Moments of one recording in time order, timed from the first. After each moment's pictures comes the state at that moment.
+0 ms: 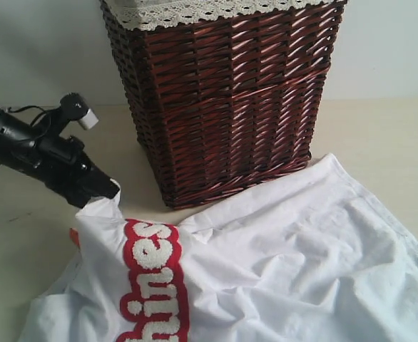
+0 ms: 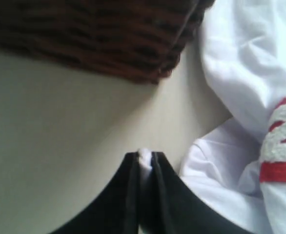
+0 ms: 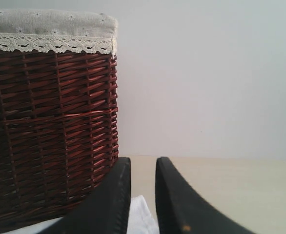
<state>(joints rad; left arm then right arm) -0.13 1.93 -1.12 -1.00 0.77 1.62 0.07 0.00 0.00 1.47 0.06 -1.44</state>
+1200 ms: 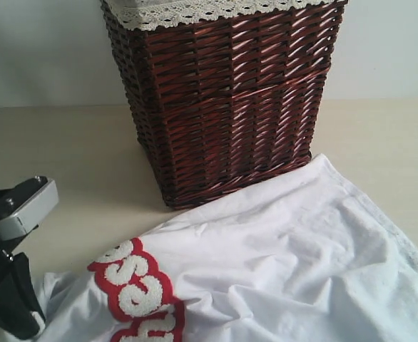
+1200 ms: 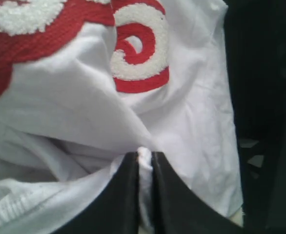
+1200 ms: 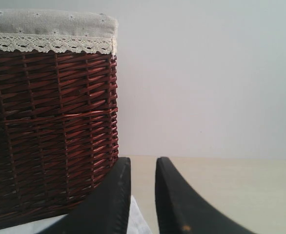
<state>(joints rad) -0.13 1.64 -0.79 -0.59 1.21 1.77 0.07 0.00 0.00 1.47 0.05 -1.44</state>
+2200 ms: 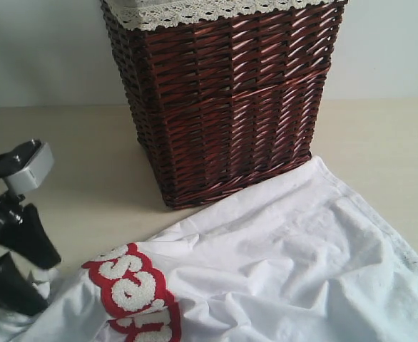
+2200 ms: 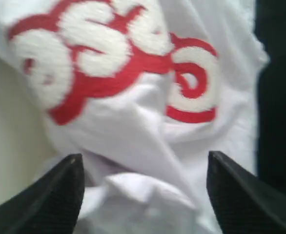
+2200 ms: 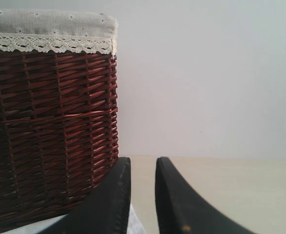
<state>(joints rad) -0.13 1.56 -0.84 -0.63 1.18 1.52 0.07 0.00 0.00 1.47 0.05 -1.44</state>
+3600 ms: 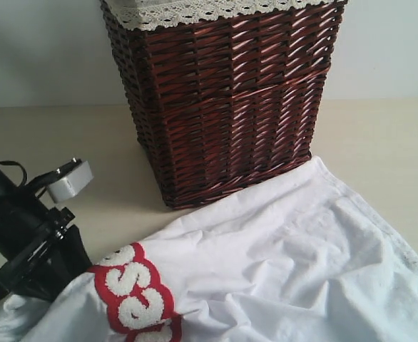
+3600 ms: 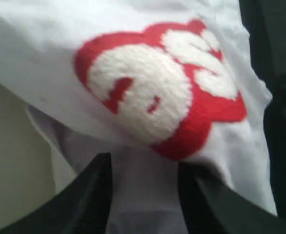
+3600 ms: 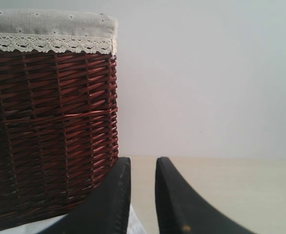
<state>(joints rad) -0.13 1.89 -0.93 -0.82 1.21 1.78 0.07 0.00 0.00 1.47 0.05 -1.44</state>
